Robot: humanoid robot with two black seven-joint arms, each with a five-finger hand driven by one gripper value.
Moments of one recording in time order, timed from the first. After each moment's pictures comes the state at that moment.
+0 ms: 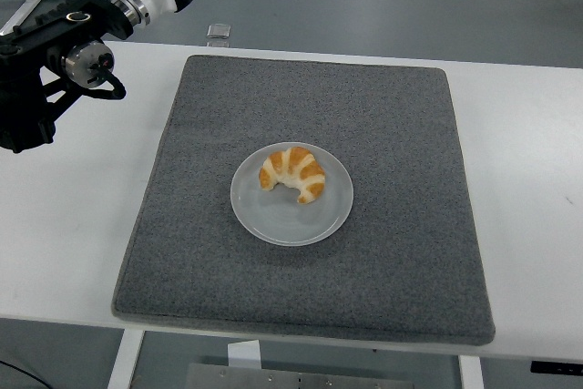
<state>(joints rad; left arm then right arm) -1.18 0.42 -0.31 -0.68 0.12 -0.29 -0.37 0.06 0.00 0.00 0.14 0.06 0.07 -0.03</state>
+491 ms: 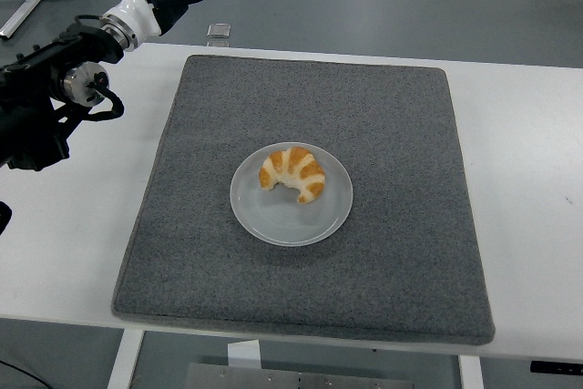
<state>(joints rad) -1.11 0.31 -0.30 -0.48 0.00 -0.35 -0.36 0.06 0.00 0.00 0.14 0.06 0.07 -0.03</state>
